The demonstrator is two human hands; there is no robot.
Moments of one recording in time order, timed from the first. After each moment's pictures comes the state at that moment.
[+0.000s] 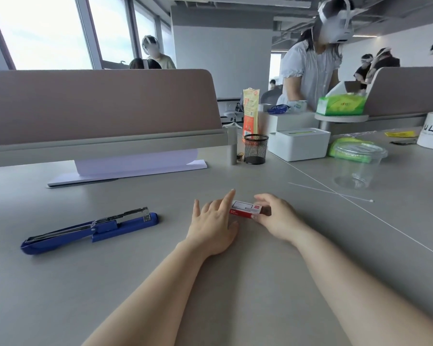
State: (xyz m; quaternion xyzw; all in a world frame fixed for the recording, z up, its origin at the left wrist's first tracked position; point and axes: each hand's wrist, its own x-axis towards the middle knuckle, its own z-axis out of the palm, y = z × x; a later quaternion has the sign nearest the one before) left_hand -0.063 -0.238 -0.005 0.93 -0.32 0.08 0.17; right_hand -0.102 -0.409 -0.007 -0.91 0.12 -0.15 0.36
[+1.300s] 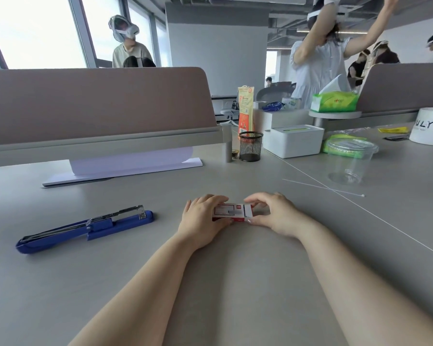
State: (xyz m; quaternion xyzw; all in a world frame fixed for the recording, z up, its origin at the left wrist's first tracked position) left_hand -0.047 -0.227 -0.011 0.89 -0.33 0.11 0.29; right_hand -0.115 -0.423 0.001 -0.94 0.03 -0.13 0.30
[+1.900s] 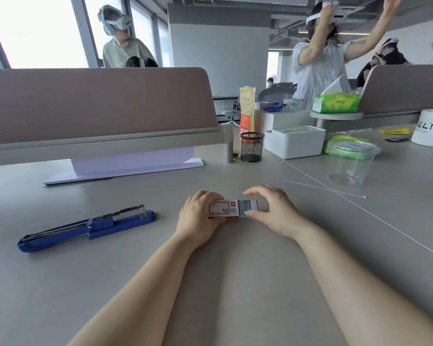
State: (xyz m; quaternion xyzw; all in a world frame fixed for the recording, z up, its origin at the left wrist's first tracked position) left_hand -0.048 -0.223 -0.007 0.88 -0.29 0.13 0.35; right_hand -0.115 -0.415 0.003 -0.92 -0.01 -0.21 0.32
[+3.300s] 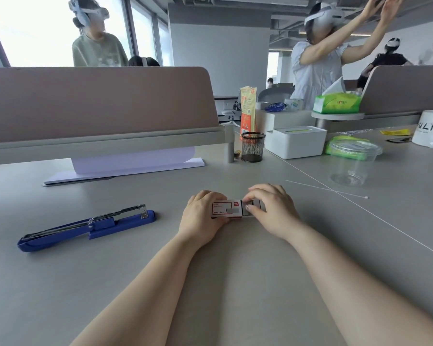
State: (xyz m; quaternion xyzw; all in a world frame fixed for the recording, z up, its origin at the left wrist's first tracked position) left_hand -0.046 -0.226 -0.008 0.87 -0.31 0.15 0.34; right_hand -0.111 -0.402 0.002 -0.94 0.02 -0.27 0.23
